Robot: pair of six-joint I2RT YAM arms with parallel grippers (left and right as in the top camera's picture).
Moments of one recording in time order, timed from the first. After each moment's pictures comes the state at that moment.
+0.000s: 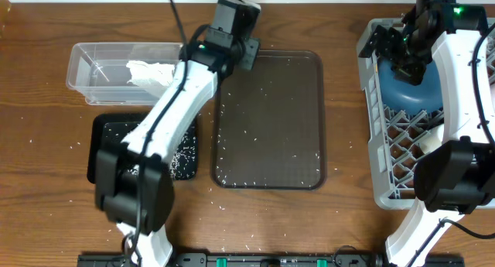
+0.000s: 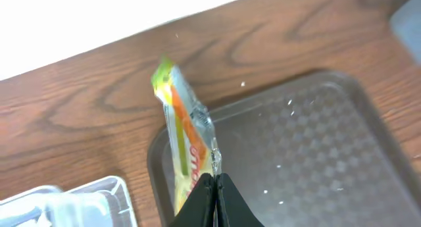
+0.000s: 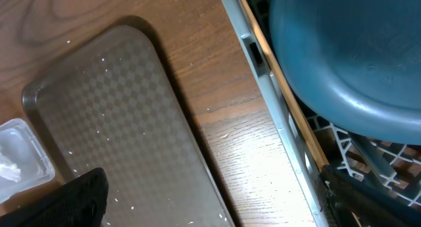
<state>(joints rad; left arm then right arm) -0.38 1.89 1.66 -0.54 -0.04 -0.01 -0.07 2.01 2.00 -1.28 -0.23 0.45</state>
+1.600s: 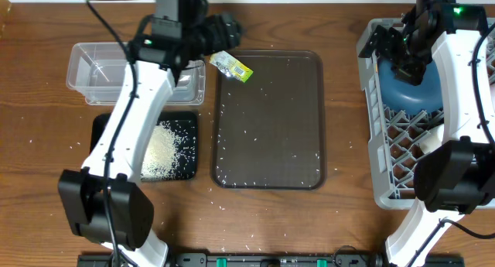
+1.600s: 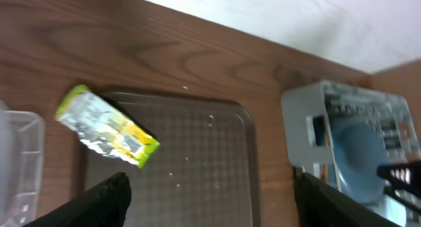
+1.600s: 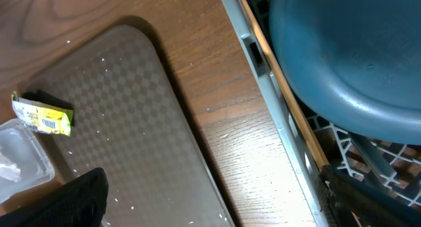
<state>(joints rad) -0.22 1.78 1.66 -0.60 0.35 -0.49 -0.07 2.01 2.00 -1.28 -0.23 0.45</state>
